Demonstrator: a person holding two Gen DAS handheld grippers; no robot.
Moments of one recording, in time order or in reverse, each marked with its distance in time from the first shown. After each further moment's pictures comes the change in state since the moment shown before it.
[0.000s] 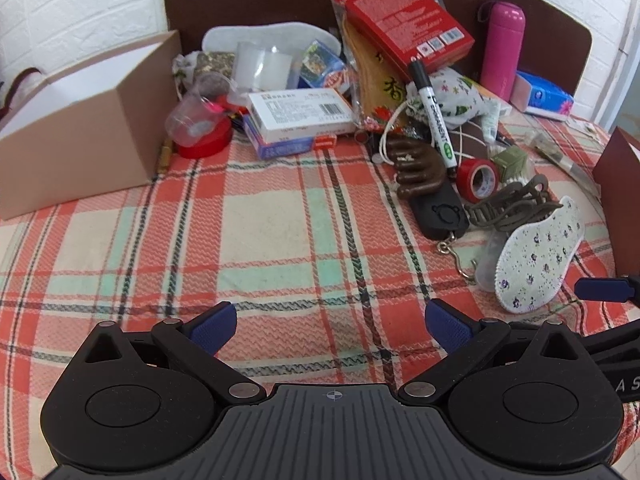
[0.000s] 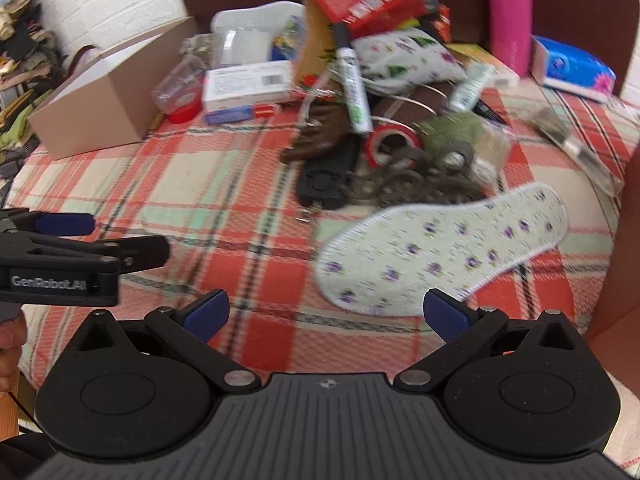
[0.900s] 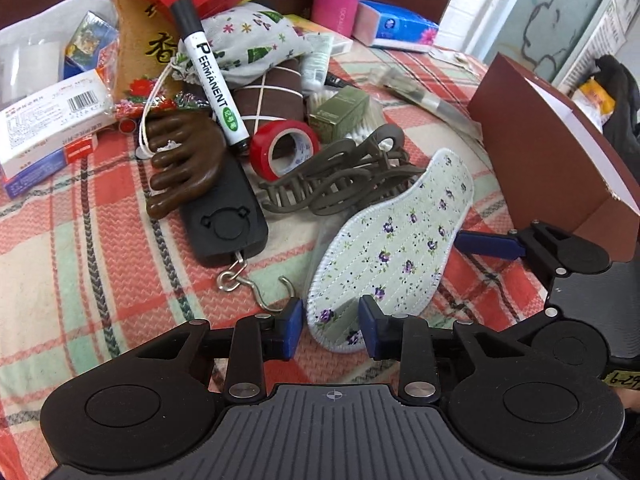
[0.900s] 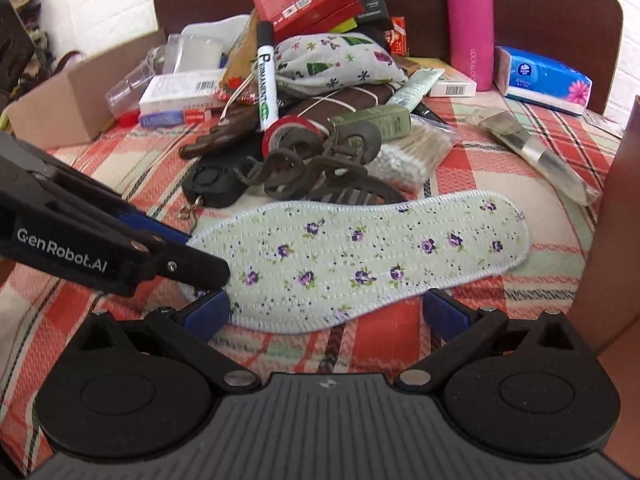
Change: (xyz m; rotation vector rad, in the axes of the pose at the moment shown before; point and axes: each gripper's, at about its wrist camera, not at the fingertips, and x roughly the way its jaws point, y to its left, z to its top) left arm 0.083 -0.094 0.031 0.213 0.129 -0.380; right arm 0.033 -0.070 -0.018 -0.065 -0.152 -0.018
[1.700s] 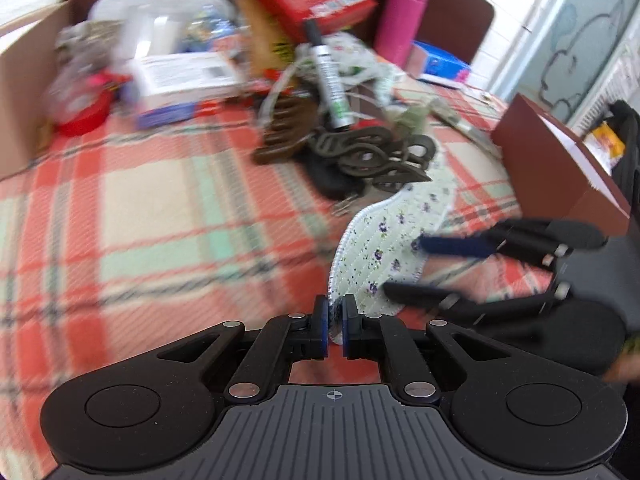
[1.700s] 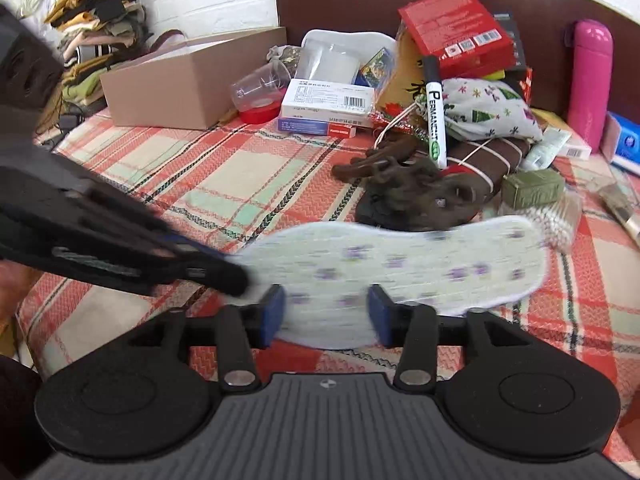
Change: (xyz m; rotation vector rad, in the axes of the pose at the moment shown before) left arm -0.093 0.067 -0.081 -0.132 -0.091 0.037; right arm -0.019 0.091 0.009 -0.174 -0.016 0.168
